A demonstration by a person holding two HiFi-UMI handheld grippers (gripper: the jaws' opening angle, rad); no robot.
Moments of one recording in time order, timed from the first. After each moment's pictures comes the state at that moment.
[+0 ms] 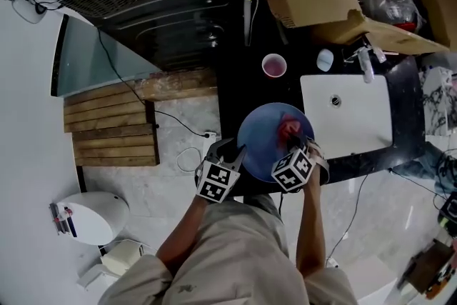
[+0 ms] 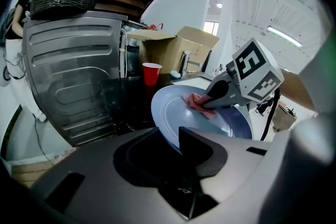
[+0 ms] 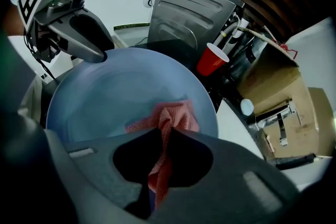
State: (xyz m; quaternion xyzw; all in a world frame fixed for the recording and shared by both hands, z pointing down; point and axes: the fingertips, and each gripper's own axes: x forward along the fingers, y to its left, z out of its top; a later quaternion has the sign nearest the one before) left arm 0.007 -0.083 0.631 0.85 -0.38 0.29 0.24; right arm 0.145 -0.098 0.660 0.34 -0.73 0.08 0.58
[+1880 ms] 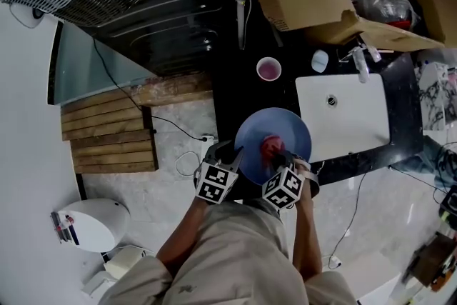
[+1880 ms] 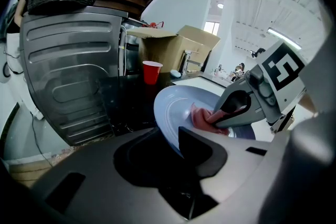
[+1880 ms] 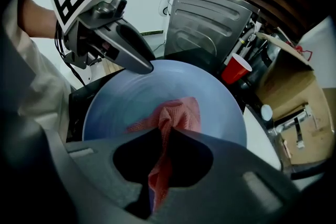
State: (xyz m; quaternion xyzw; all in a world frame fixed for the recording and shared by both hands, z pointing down) left arm 0.007 -0.092 0.635 0.85 -0.37 0.29 0.25; right arm 0.097 -0.047 0.656 0.27 -0.78 0.10 0.56
